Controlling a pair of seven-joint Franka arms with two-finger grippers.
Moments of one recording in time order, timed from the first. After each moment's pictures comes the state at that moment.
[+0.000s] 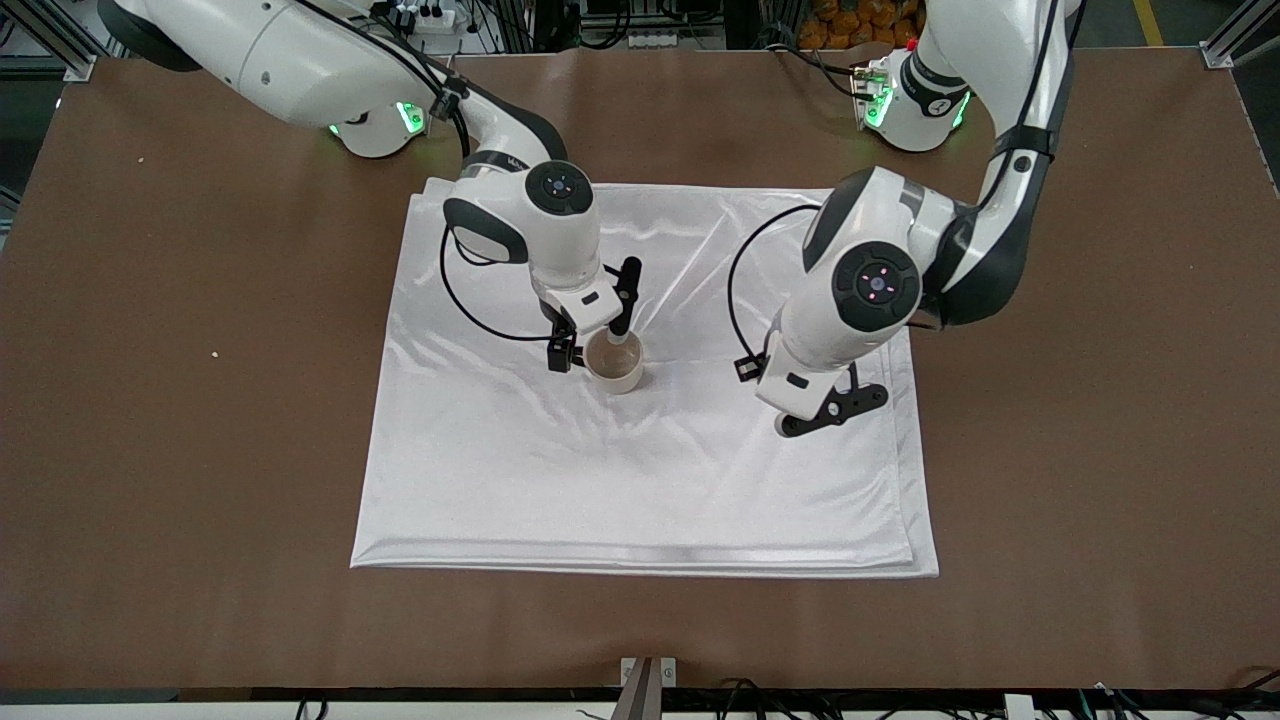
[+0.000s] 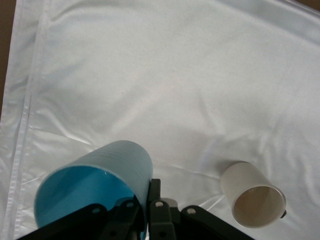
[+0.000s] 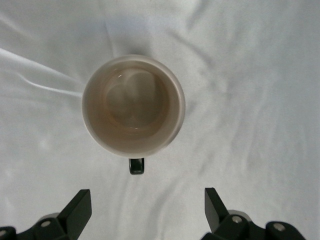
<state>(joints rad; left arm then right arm) -0.56 0.54 0.04 -1.36 -0.15 1.80 -0.82 -0.04 0.65 0.91 -1.76 -0.78 2.08 -0.20</state>
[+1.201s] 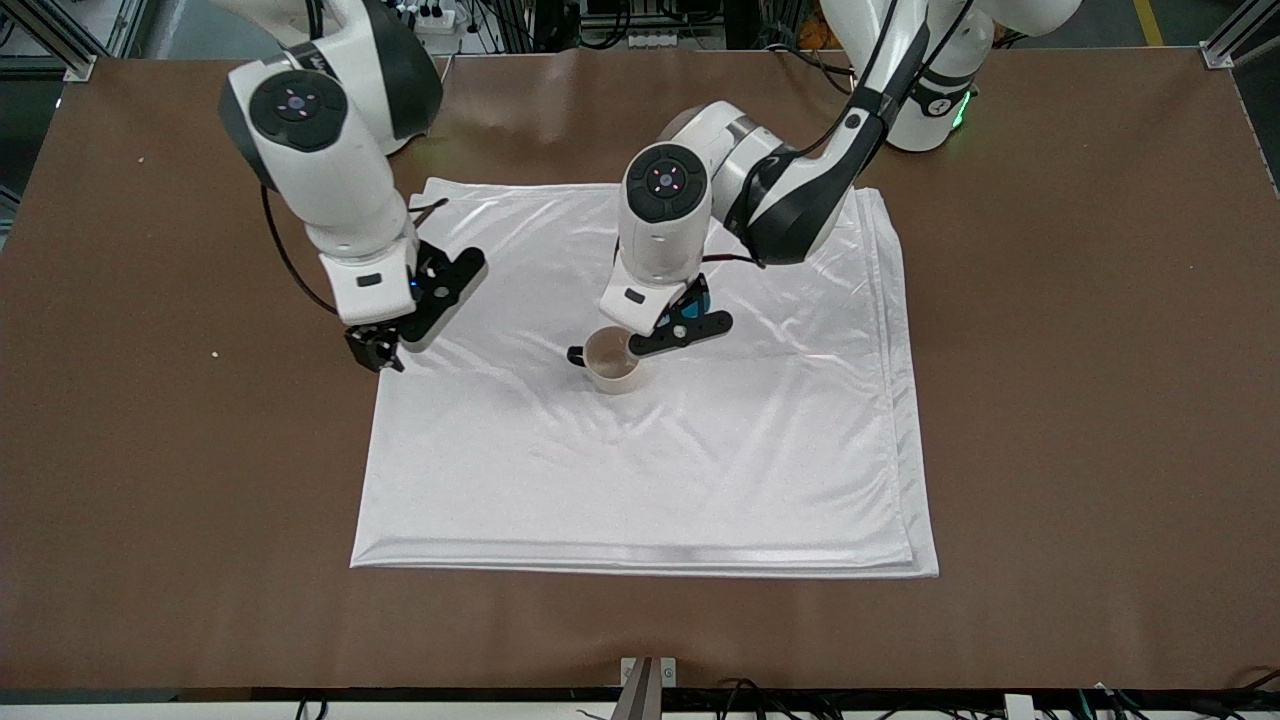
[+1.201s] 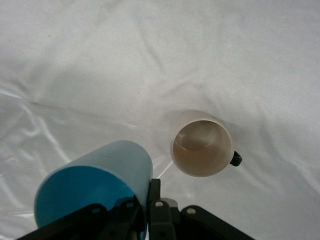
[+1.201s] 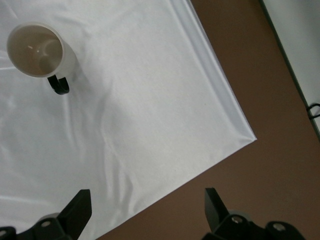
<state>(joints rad) -0.81 0.60 0.05 -1.30 -0.11 1.87 -1.01 -0.06 0.15 0.53 -1.76 -0.23 1.98 -0.49</state>
